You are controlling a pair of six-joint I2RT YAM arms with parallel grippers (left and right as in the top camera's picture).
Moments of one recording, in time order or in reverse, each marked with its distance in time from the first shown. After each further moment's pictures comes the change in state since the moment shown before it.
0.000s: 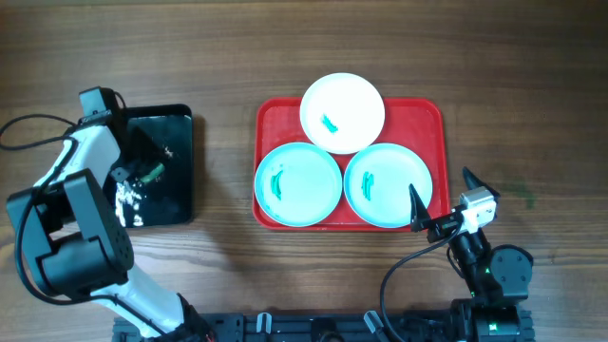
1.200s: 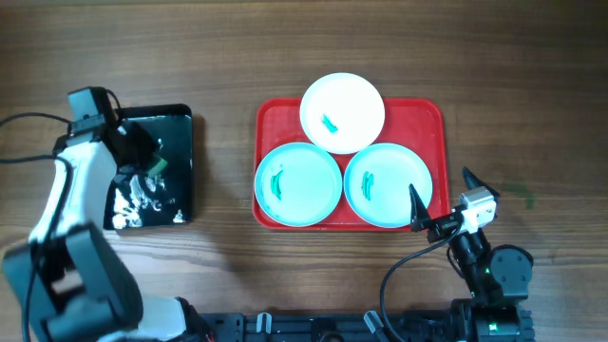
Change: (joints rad) left arm -0.014 -0.261 -0.061 -0.049 0.099 -0.002; right arm 0.000 0.000 0.000 0.000 0.000 0.000
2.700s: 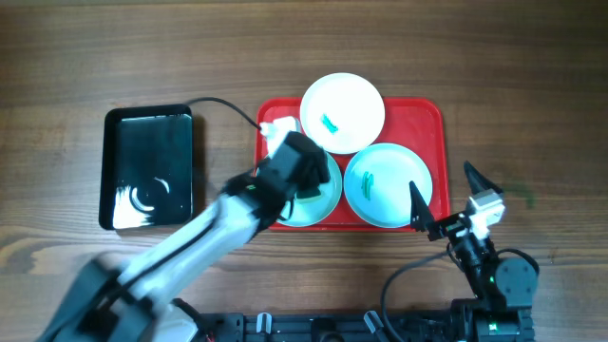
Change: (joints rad) left arm -0.980 -0.168 -0.248 0.449 -0.212 -0.338; right arm 0.000 0.001 0.000 0.184 -0.077 0.125
